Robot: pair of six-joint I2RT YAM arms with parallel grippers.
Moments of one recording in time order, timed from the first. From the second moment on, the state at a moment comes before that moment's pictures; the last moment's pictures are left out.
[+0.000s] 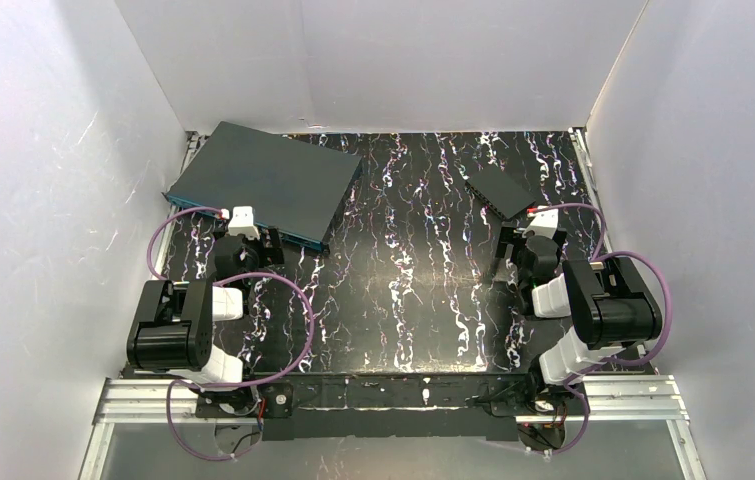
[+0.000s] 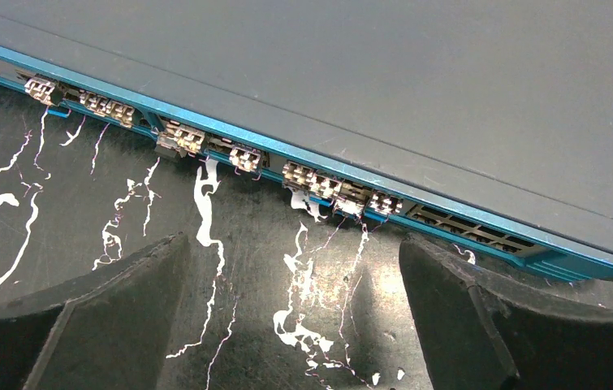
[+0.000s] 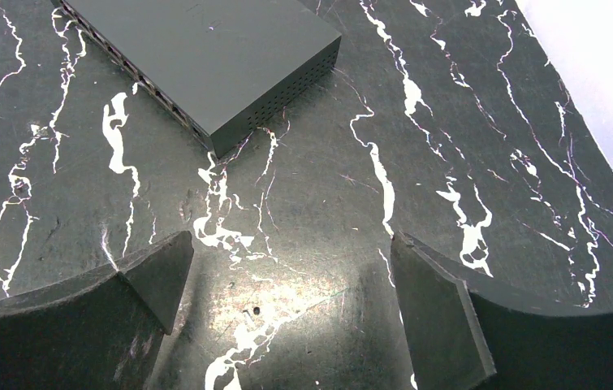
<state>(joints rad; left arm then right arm) 0.02 1.49 0.31 0.85 0.04 -0.02 0.09 1.60 0.28 1.04 0.27 0.00</state>
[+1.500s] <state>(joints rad) 0.02 1.07 0.97 -0.41 -0.03 -0.42 0.09 1.30 0.98 -0.14 0.16 0.43</state>
